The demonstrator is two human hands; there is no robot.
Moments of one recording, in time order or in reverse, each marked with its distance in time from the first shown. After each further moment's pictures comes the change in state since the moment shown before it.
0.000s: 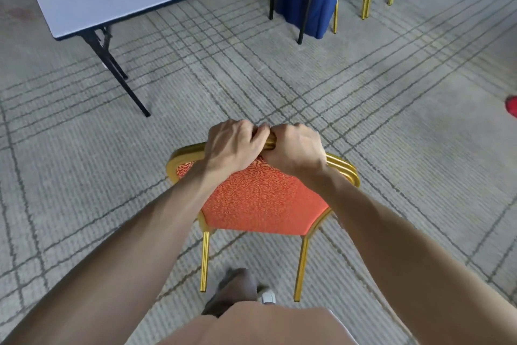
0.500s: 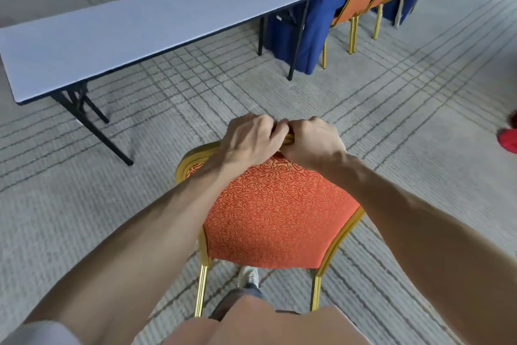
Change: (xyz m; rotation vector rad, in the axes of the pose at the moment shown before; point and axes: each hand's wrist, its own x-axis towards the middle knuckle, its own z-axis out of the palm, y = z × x) left_hand 0.283 -0.014 0.003 0.166 0.025 0.390; right_hand 0.259 0.081 -0.055 -0.114 0.065 0.003
